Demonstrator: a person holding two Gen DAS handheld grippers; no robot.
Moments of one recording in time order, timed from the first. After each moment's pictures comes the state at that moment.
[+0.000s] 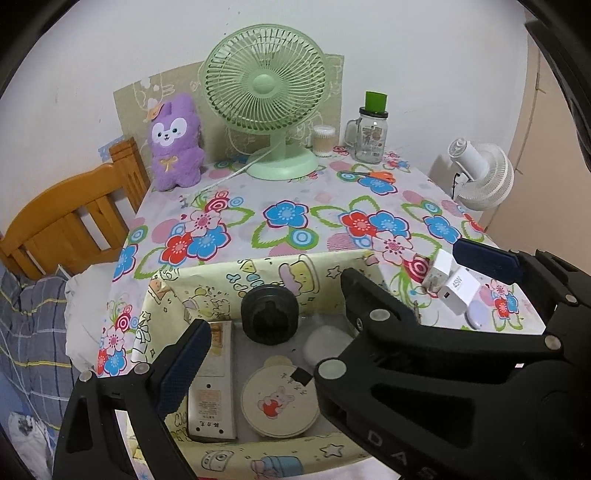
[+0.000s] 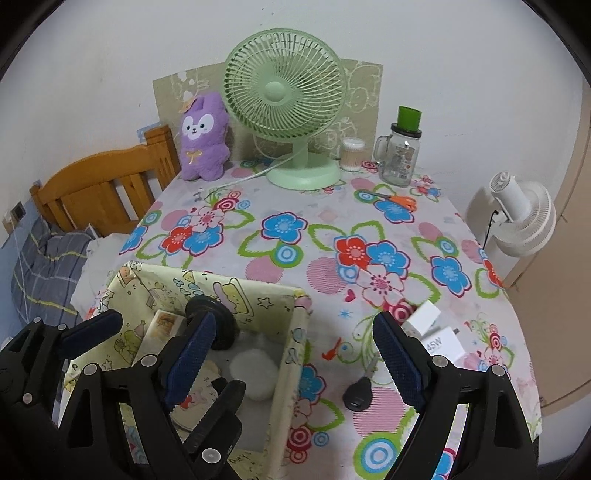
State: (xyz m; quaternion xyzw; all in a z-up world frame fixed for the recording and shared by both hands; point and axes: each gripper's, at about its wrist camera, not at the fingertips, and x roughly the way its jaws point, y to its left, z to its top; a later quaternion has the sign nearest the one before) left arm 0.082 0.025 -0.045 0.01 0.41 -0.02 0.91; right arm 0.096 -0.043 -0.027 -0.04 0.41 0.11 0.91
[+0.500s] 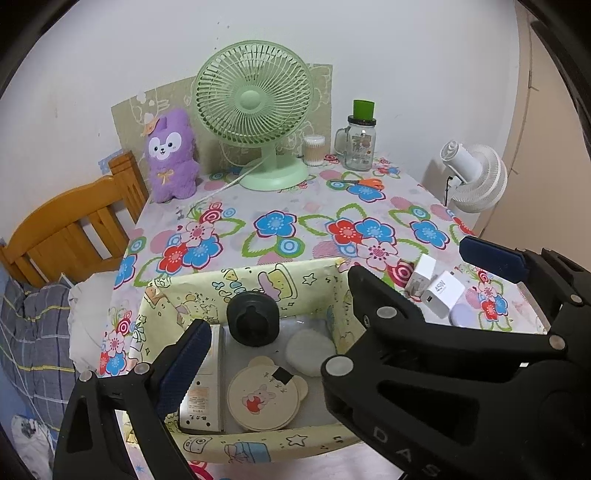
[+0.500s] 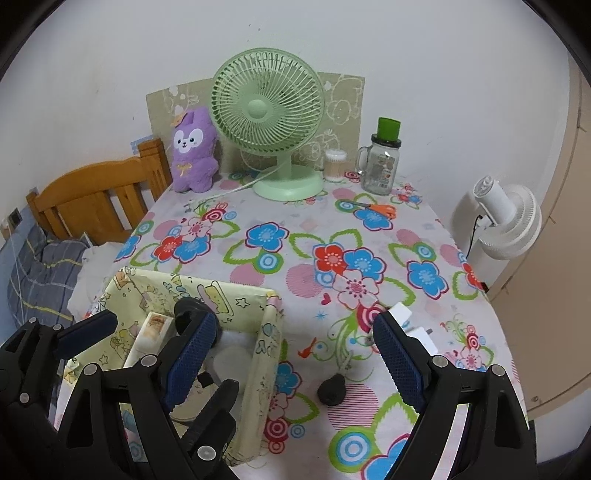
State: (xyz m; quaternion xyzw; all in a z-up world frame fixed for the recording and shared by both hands) left arm 0.071 0.003 -0.032 0.02 0.40 -0.02 0.92; right arm 0.081 -0.065 -0.010 -0.04 0.39 0.09 0.92
